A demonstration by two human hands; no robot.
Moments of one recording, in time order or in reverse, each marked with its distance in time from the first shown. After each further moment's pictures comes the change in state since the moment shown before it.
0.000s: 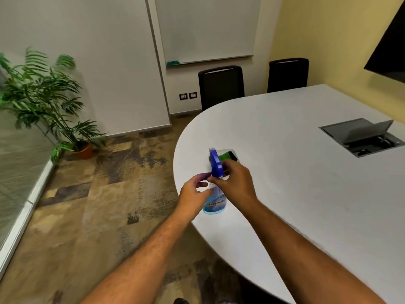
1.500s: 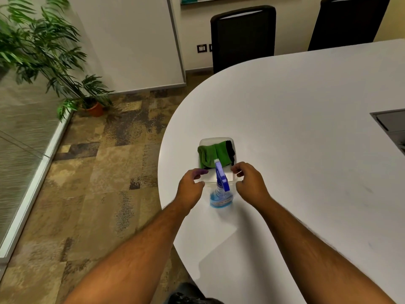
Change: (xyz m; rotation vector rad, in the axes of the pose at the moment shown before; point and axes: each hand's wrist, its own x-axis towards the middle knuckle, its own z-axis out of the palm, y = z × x) left_hand 0.168 -0.071 0.126 0.110 0.144 -0.358; right_hand 0.179 0.210 -0.021 -0.105 -0.402 0.144
